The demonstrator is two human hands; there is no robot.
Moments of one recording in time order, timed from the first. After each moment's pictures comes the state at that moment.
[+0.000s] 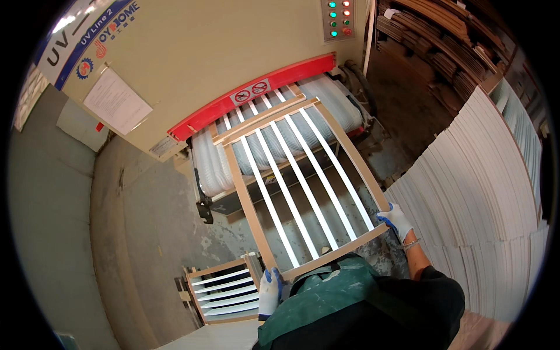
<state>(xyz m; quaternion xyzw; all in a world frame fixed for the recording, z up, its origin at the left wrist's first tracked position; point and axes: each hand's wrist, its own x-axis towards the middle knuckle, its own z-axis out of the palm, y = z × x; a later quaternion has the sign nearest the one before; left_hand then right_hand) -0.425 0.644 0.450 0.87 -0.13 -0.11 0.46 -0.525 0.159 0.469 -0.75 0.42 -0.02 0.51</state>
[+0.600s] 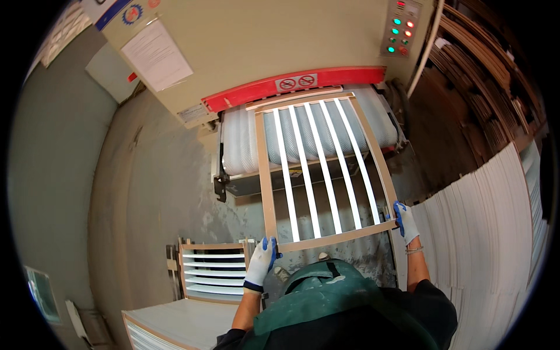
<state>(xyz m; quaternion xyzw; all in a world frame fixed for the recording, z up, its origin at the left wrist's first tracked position) -0.344 0.637 0.454 0.90 -0.33 0.01 0.30 -0.447 0.118 0.467 -0.67 0.34 -0.13 0.65</state>
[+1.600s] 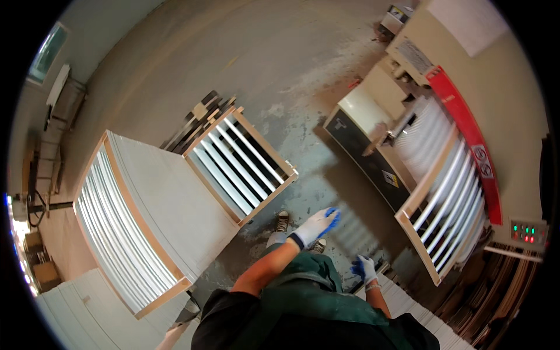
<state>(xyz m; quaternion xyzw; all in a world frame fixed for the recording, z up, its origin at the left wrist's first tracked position) -0.350 0.724 0.288 0.44 0.14 -0.16 0.87 -0.381 0.388 0.308 -0.70 0.38 0.37 0.48</state>
